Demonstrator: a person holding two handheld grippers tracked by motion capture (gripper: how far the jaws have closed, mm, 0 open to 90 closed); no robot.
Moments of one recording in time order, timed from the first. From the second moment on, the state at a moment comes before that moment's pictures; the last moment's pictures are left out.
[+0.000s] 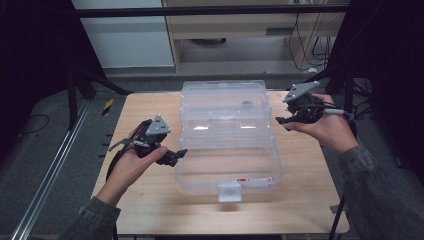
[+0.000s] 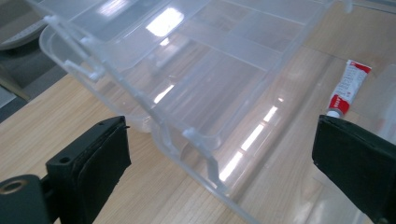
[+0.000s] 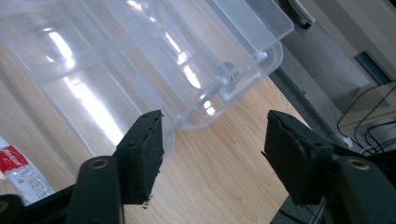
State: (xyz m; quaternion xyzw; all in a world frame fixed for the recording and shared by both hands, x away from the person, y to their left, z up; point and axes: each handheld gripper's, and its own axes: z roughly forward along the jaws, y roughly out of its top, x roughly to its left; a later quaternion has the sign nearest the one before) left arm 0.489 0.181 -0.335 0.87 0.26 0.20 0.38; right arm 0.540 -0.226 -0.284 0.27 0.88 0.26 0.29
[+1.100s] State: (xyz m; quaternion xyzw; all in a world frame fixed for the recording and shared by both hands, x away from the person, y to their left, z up) left arm 0.471 0.135 -0.357 0.93 0.14 0.09 0.32; right arm 0.601 -0.154 -0.294 0.11 0.96 0.17 0.19
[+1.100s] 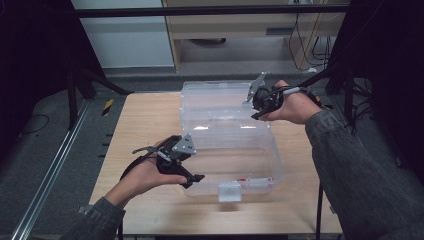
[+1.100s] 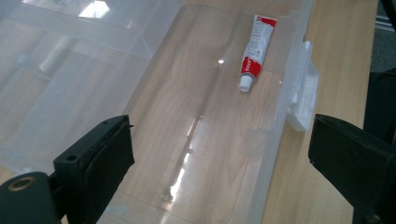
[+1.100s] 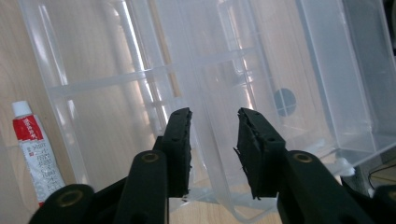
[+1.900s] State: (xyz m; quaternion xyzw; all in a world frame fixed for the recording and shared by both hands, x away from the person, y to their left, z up) left arm 0.465 0.129 -0.375 0.96 0.09 0.05 0.28; right arm 0.609 -0.138 -0.299 0.03 0.98 0.10 0.16
